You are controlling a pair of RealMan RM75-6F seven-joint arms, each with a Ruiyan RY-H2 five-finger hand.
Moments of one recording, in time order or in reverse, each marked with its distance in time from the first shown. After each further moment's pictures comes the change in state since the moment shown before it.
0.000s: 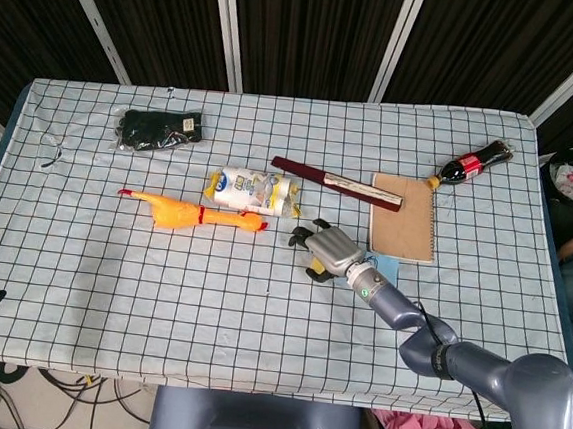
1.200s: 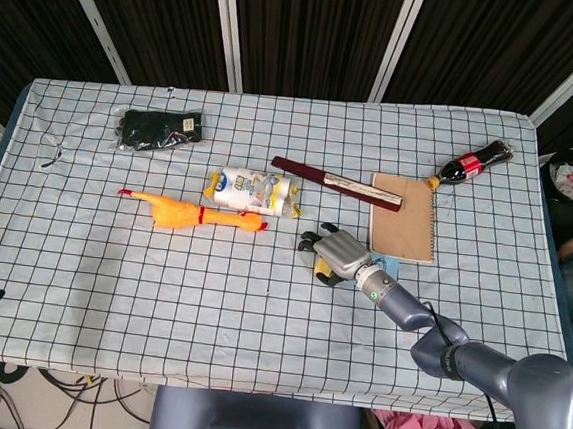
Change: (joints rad) left arm 0.000 -0.003 -0.003 0.000 -0.008 0.001 0.013; right arm -0.001 0.024 -0.050 0.019 -0.051 0.013 0.043
